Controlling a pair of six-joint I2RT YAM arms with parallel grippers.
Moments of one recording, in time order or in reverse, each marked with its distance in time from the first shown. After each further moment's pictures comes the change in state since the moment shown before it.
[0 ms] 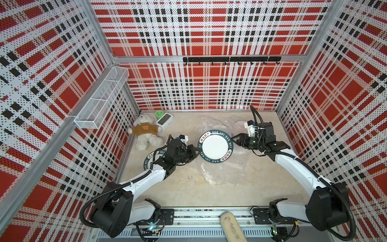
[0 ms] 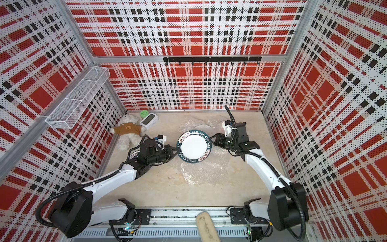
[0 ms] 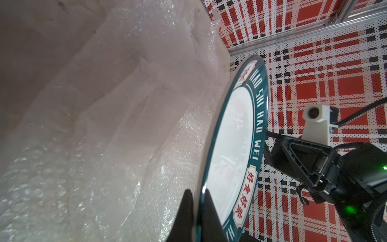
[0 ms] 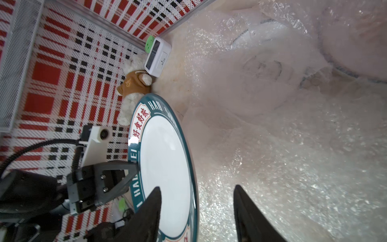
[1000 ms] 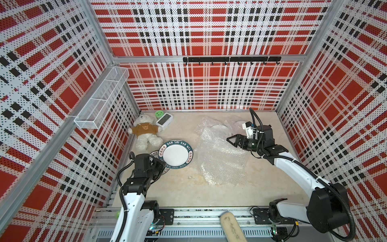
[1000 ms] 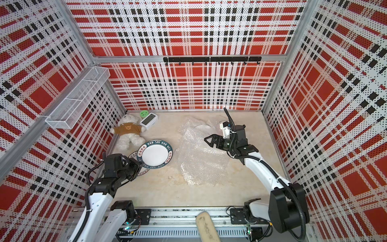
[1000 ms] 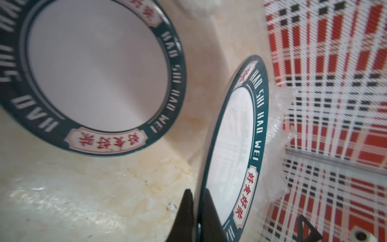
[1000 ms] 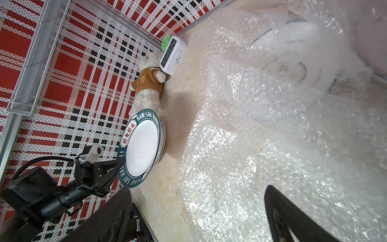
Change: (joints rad) left arm 0.552 -0.584 -0.106 -0.813 -0.148 0.037; right arm 0.023 -0.017 -0.097 0.148 -0.064 -0.006
